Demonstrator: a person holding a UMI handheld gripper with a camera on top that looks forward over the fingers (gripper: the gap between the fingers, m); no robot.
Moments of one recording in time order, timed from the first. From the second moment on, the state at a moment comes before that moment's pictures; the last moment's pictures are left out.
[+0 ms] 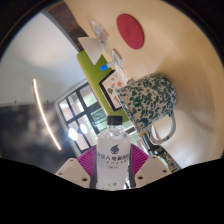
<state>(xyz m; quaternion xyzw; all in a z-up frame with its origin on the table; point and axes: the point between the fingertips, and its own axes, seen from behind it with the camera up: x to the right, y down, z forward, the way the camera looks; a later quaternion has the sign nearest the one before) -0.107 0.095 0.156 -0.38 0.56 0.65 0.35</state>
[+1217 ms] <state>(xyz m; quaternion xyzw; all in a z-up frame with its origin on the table) 0.104 0.105 0.139 -0.68 -0.02 0.04 0.73</state>
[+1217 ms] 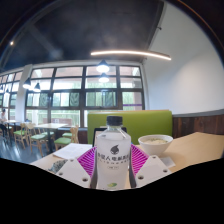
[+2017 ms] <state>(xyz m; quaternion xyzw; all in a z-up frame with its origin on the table) 0.115 0.095 0.109 -0.70 -0.01 0.01 0.71</state>
